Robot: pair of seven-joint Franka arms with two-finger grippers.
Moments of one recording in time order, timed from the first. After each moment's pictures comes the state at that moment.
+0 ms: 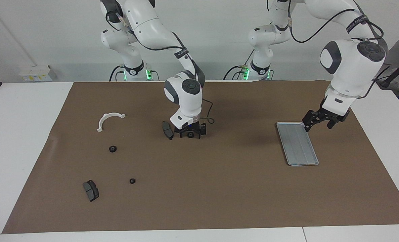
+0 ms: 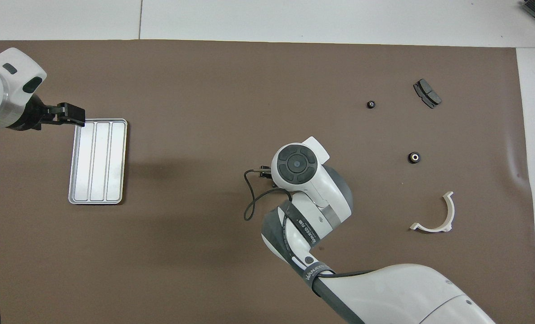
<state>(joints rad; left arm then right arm) 0.17 0.16 -0.22 -1.68 0.07 1.94 -0.08 0.54 0.43 0.04 -1.89 -0.10 2.34 0.76</state>
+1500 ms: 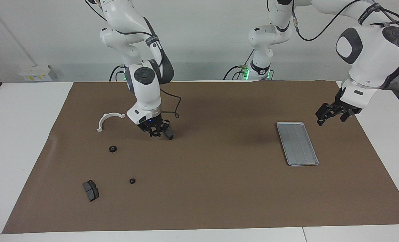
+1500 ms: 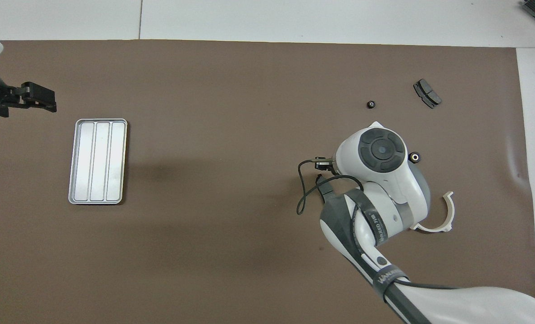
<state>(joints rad) 0.11 0.19 -0.12 -1.52 0.07 1.77 -0.08 0.25 0.16 0.03 -2.11 -0.10 2.28 0.37</state>
